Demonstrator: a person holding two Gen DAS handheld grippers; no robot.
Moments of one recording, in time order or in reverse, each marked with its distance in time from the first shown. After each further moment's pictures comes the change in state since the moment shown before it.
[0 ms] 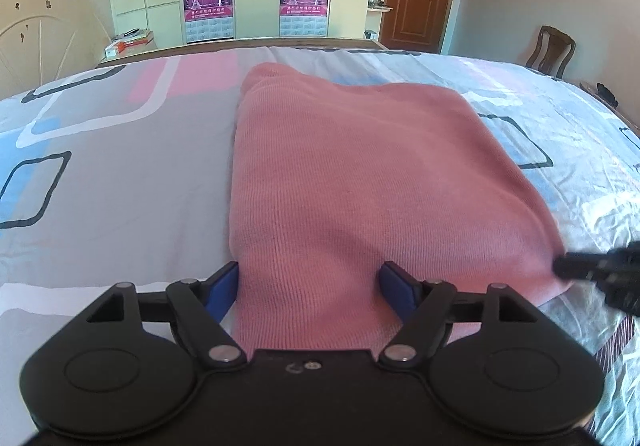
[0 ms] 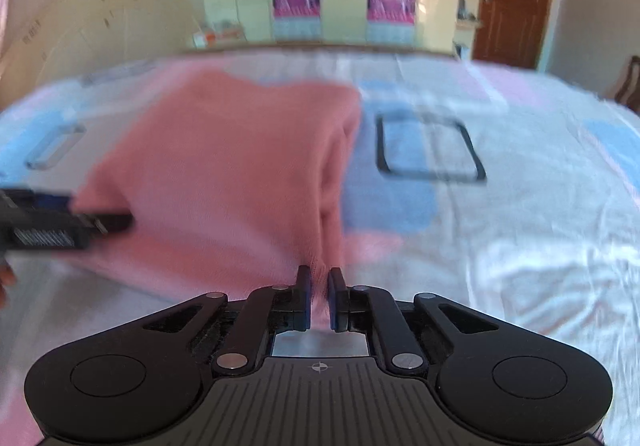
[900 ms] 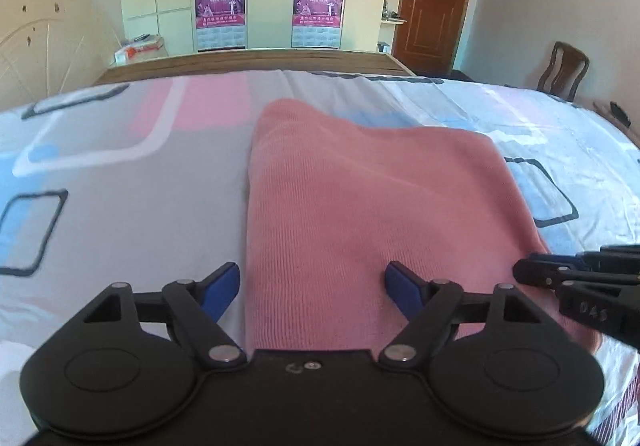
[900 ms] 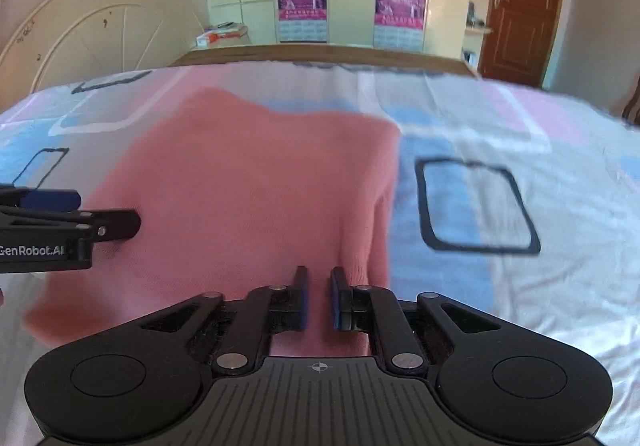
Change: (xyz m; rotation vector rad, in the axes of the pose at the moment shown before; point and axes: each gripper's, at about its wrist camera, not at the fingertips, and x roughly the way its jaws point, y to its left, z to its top) left arm 0.023 0.012 0.045 -0.045 -0.034 0.020; right arm 0.051 0.019 0.062 0.008 -0.031 0.026
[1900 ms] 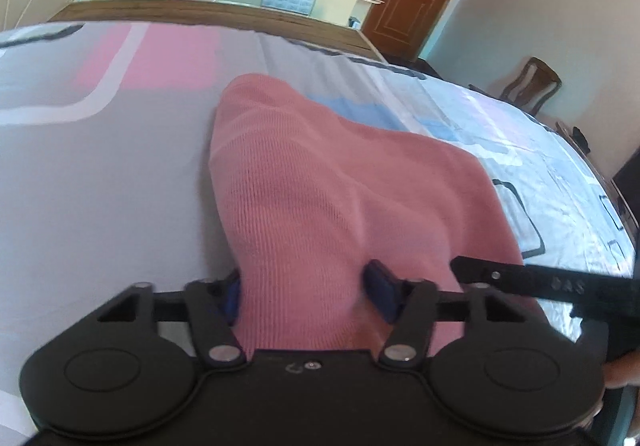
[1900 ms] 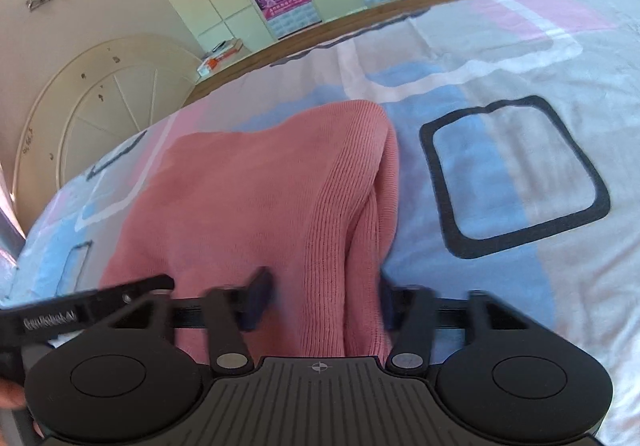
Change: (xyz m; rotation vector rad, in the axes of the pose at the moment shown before) left arm 0.045 0.020 0.027 -0.115 0.115 -0.209; right arm 0.041 -0.055 0.030 0.354 0.074 0.250
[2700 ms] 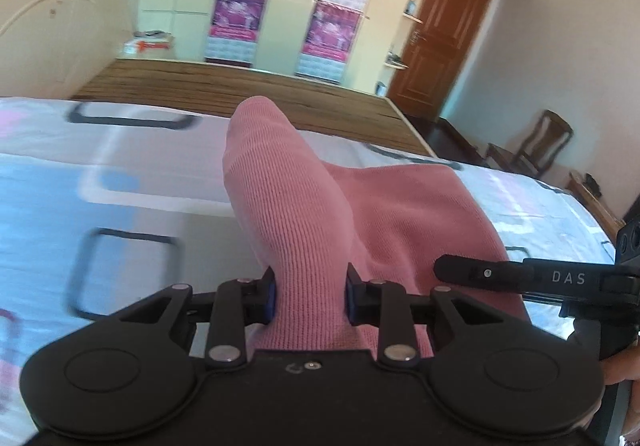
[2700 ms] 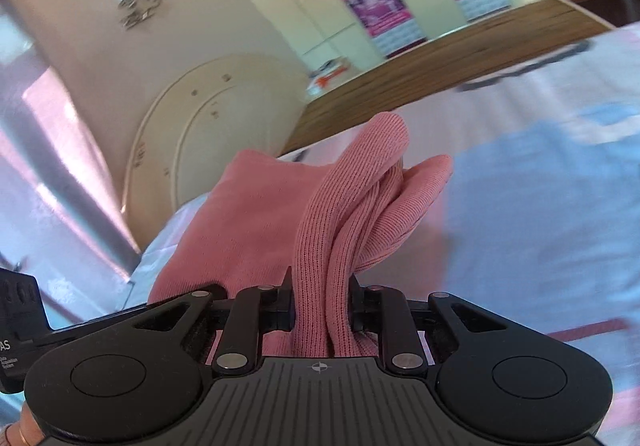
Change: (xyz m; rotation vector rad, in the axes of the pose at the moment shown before) left arm -0.157 0.117 0.016 -0.020 -0.186 0.078; right arm -0.003 0.165 -0.005 -0.062 -0.060 0.307
